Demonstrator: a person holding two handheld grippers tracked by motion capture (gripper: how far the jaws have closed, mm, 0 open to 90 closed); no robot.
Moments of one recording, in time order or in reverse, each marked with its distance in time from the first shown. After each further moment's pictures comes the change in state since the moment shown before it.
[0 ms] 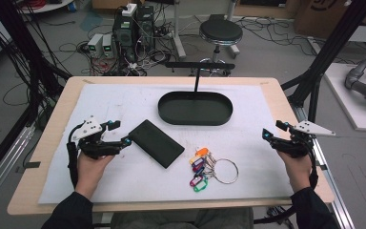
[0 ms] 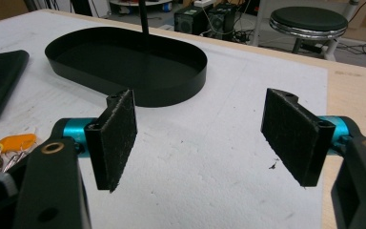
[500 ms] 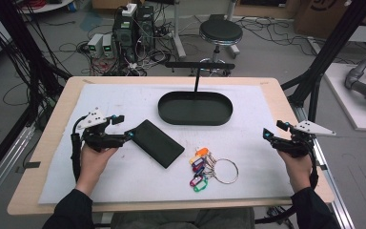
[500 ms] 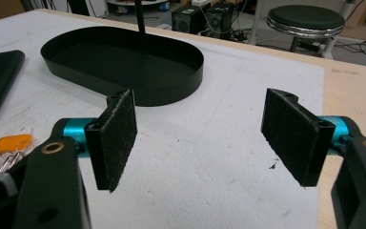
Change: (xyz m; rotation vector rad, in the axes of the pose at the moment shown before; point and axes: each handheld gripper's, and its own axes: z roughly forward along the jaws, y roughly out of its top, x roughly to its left) left arm 0.008 0.017 0.016 0.033 -0.031 -0.020; right arm -0.002 0.000 0.000 0.005 -0.009 0.012
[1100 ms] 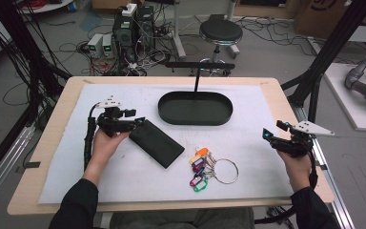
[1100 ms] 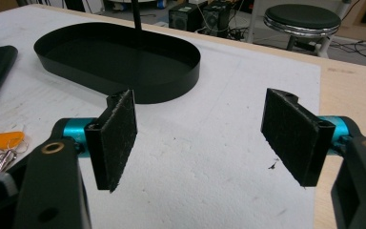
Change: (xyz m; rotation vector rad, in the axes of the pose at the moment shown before) left arm 0.038 0.005 0.060 0.141 -0.026 -0.138; right arm 0.000 -0.001 0.003 0.005 -0.013 -0.014
